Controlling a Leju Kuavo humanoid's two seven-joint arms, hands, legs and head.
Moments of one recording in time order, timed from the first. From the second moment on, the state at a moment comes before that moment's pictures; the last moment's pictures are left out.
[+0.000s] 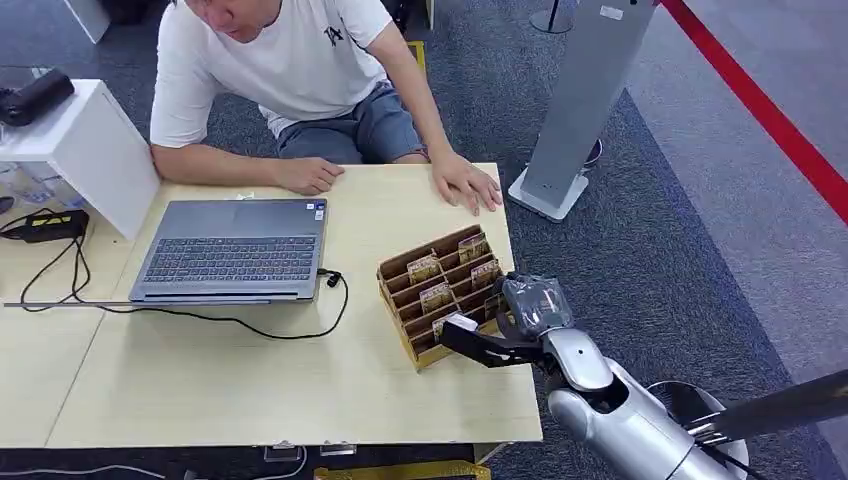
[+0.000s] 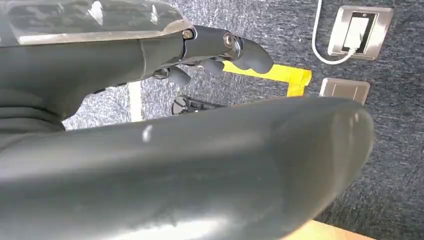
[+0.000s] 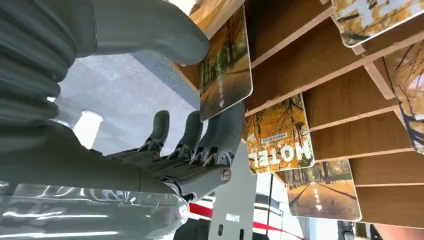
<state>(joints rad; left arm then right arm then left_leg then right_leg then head) -0.10 0.14 -1.02 -0.21 1.37 0.03 -0.26 -0.42 -0.36 0.73 -1.41 0.96 -0.05 0.55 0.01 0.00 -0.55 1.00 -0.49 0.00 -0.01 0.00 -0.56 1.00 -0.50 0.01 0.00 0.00</state>
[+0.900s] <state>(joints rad) -0.10 0.14 -1.02 -0.21 1.36 0.02 -0.27 -0.42 -0.36 0.74 -1.40 0.96 -0.05 0.54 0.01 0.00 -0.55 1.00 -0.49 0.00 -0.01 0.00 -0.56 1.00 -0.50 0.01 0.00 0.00</state>
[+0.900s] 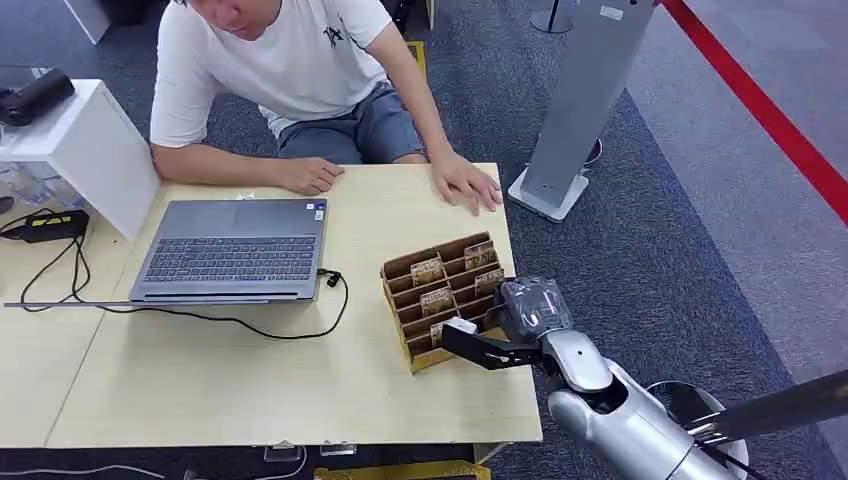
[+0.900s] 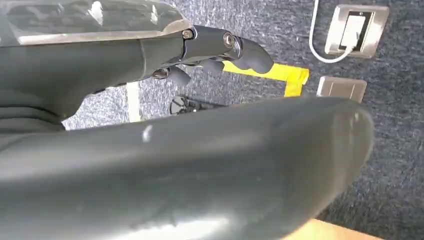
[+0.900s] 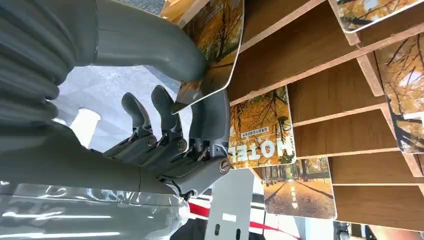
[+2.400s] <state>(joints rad) -0.10 0.14 -1.02 -0.21 1.37 0.00 -0.28 -0.37 -0.40 0.65 -1.75 1.25 -0.48 0.41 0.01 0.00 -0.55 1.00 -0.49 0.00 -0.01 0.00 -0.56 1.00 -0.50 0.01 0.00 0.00</state>
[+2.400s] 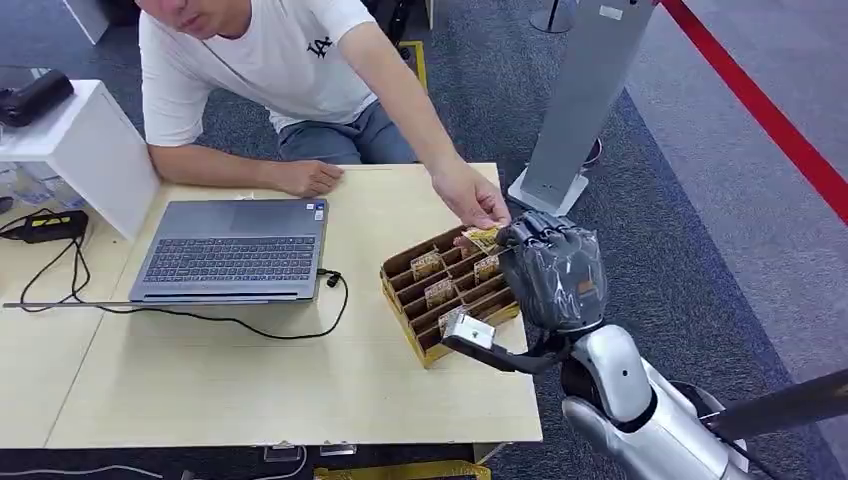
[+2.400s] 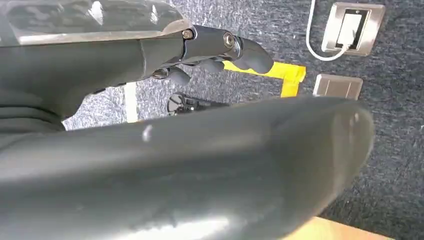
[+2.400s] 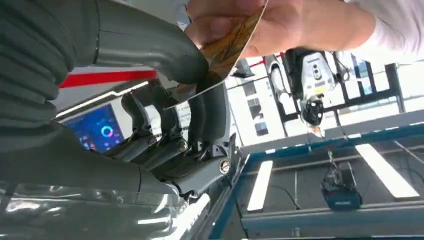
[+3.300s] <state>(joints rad) -0.10 0.14 -1.02 -0.21 1.39 0.03 -0.27 -0.31 -0.33 0.62 -1.63 -0.16 -0.34 0.00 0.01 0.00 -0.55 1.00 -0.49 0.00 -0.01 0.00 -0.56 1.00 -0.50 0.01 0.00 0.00</state>
